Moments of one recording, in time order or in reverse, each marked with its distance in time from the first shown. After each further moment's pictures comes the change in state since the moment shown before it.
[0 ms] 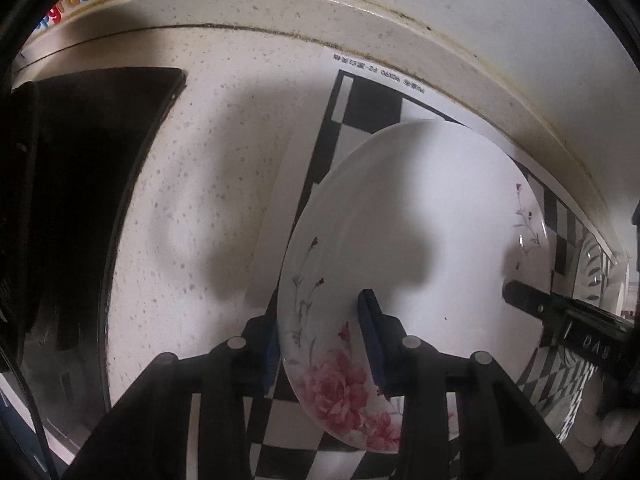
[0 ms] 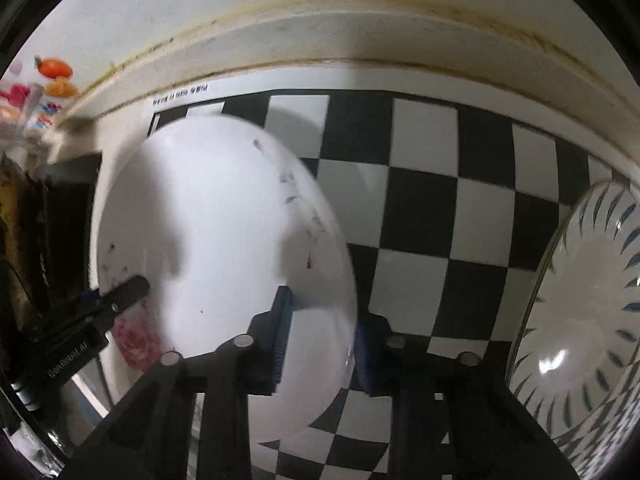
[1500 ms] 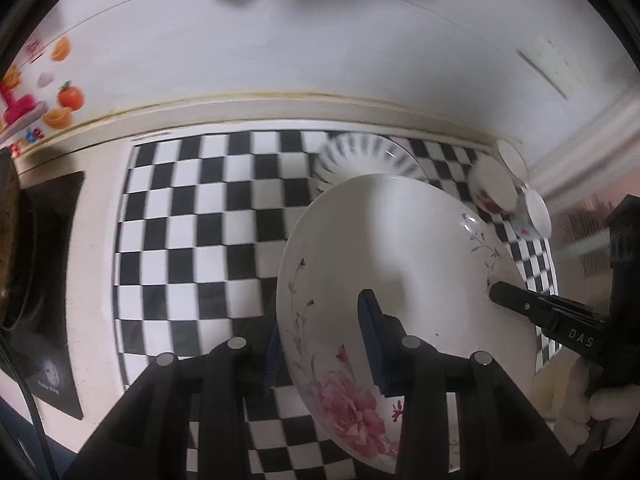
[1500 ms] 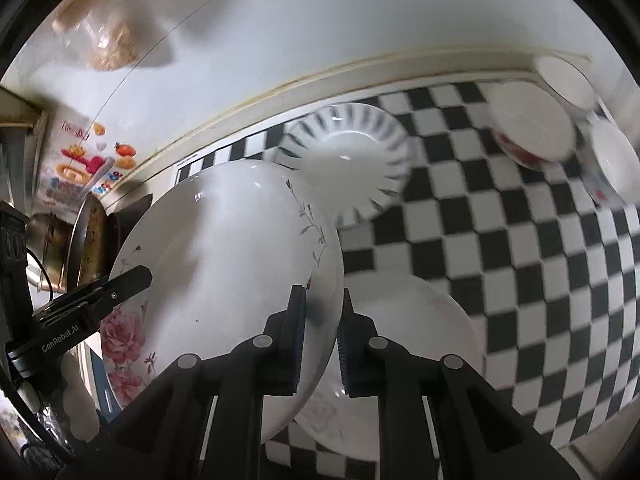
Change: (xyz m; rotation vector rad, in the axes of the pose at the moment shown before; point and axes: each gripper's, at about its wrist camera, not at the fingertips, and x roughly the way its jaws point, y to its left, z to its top) left arm -0.131 -0.201 -0.164 0.382 -0.151 -0.114; right arm -0.193 -0.193 -0.250 0.188 -0.322 0.121
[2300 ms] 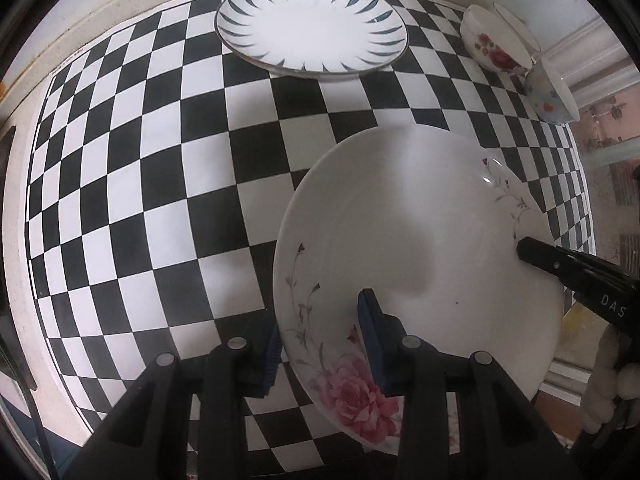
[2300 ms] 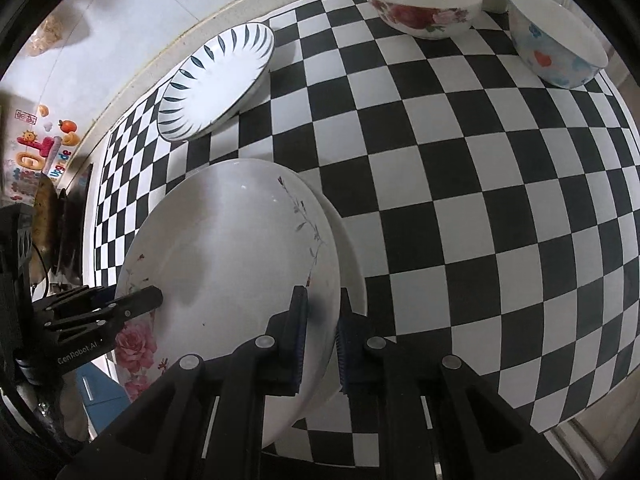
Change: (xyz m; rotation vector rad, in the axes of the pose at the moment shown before) left arm 0.111 -0.067 -0.073 0.078 0.278 0.033; right arm 0.045 -0.114 -0.070 0.063 0.117 -0.082
